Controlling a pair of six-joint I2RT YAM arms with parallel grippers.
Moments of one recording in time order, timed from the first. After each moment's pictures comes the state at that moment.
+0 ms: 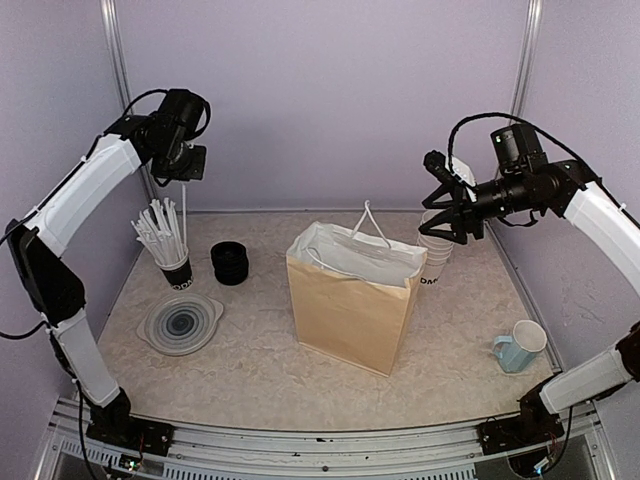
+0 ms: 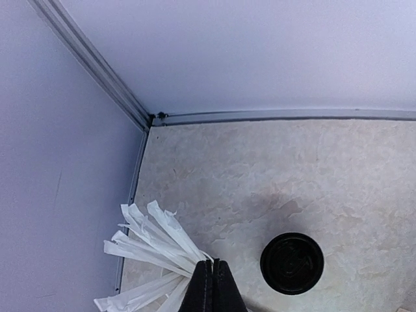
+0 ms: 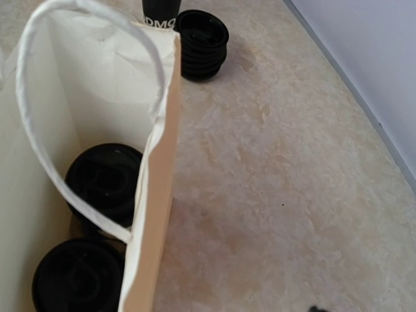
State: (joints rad) left arm -0.41 1.78 1.98 -1.00 -0.57 -0.19; right arm 0.40 1.33 1.47 -0.83 -0.62 -0.66
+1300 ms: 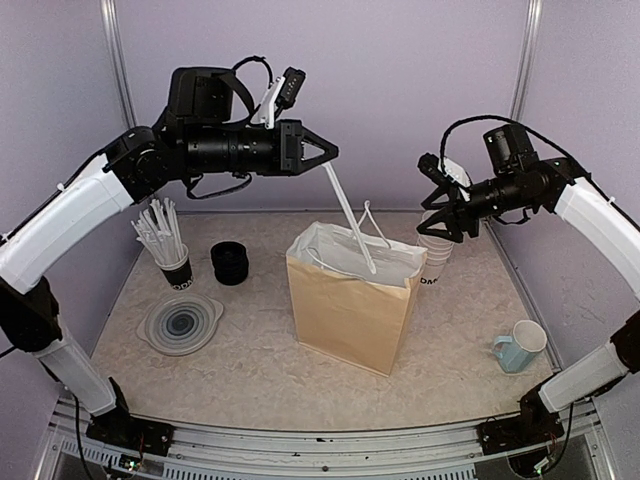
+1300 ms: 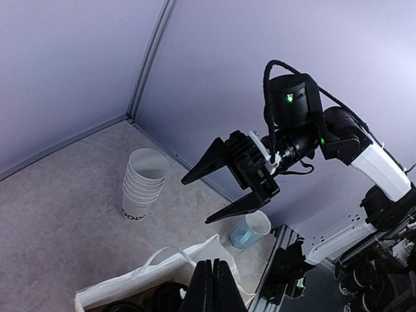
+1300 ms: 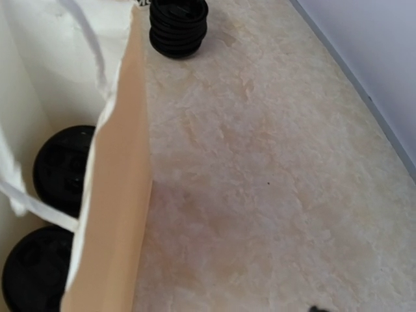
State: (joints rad) left arm -0.91 1.60 1.91 -0.51 0.21 -0.38; right arm 0.38 1.38 1.49 -0.84 -0.57 -0.66
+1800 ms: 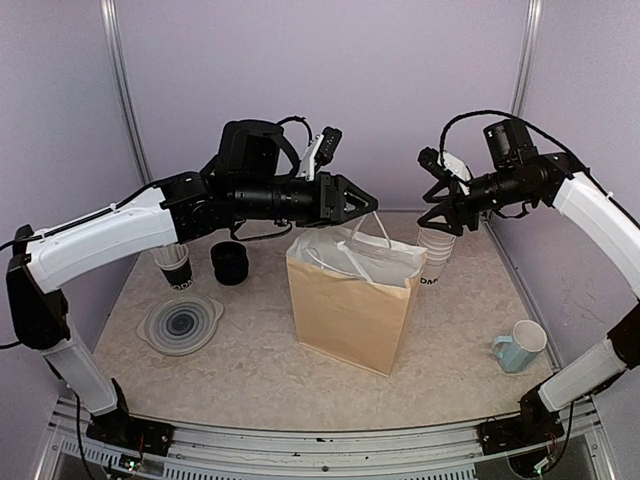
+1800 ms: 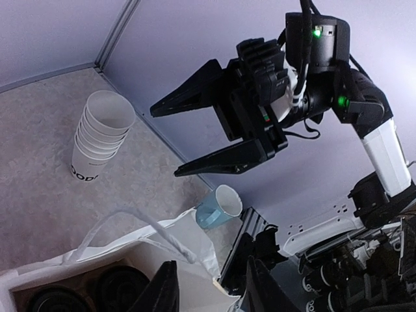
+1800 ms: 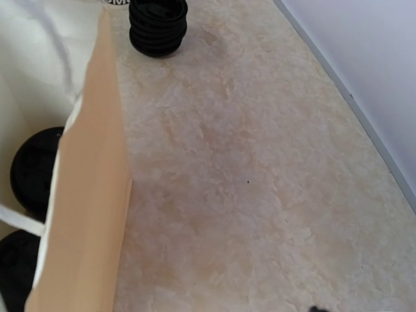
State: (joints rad) left arm -0.97 1.66 1.64 -0.23 0.30 -0.59; right arm 0.37 1.41 1.54 -0.84 -0.54 -0.67
